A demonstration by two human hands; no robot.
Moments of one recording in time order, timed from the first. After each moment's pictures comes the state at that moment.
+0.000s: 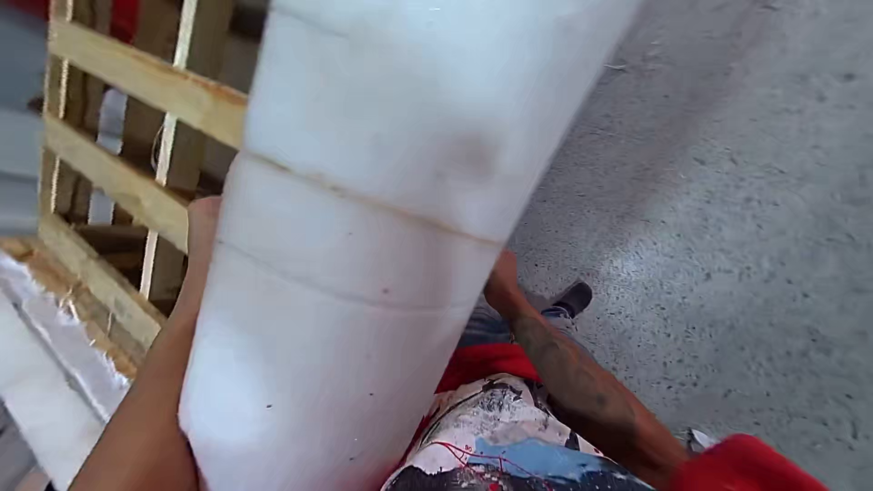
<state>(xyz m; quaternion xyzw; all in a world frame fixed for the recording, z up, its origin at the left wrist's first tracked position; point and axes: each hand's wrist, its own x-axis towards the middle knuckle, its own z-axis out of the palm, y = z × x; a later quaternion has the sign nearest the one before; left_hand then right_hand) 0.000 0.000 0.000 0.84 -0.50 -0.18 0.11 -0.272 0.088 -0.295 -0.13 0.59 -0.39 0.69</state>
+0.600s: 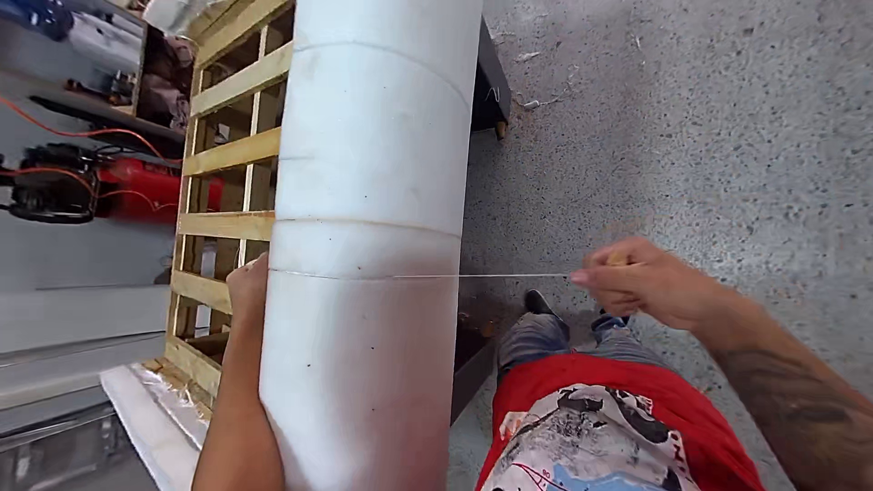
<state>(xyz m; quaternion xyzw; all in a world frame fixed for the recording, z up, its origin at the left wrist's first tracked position) -0.027 -0.003 0.023 0.86 -0.48 -0.09 0.14 -0.512 0.177 -0.166 -0.33 0.35 -0.43 0.77</state>
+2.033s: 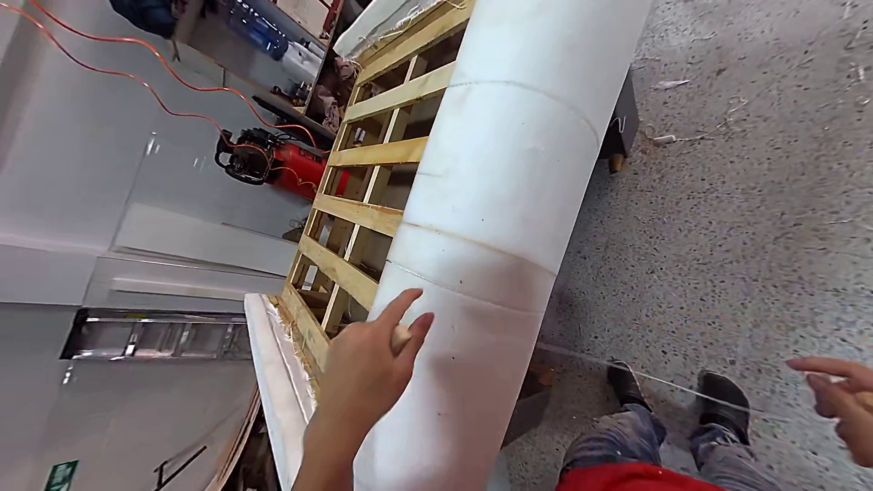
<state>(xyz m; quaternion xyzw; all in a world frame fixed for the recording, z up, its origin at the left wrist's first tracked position) -0.146 0.140 0.106 0.66 -0.75 0.07 -0.05 -0.561 0.210 -0.245 -0.46 0.64 -0.27 0.56</state>
